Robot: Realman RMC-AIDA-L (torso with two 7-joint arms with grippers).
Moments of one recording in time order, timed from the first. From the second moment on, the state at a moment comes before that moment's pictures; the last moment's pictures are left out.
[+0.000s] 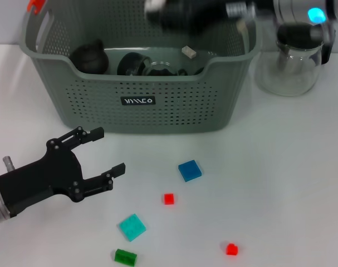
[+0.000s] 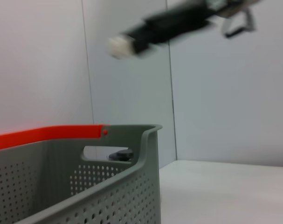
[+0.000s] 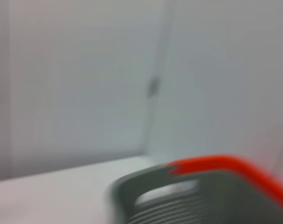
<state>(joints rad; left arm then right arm) -0.34 -2.16 0.37 0.59 2.00 1.71 -0.77 0.66 2.10 -1.36 -1.53 -2.10 -1.15 2.27</state>
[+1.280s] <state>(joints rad) -0.34 -2.16 0.37 0.59 2.00 1.72 -0.77 0.37 2.10 -1.24 -1.56 -1.75 -1.45 1.90</state>
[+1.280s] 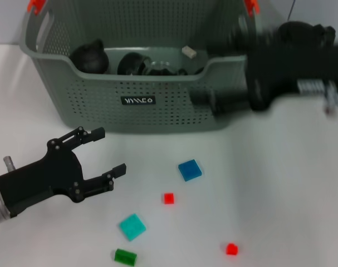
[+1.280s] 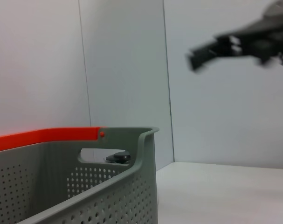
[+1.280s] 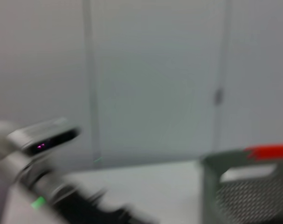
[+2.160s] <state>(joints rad) -0.35 -2.17 0.37 0.57 2.00 1.71 -0.78 0.44 2.10 -1.51 -1.35 -2.26 -1.65 2.06</state>
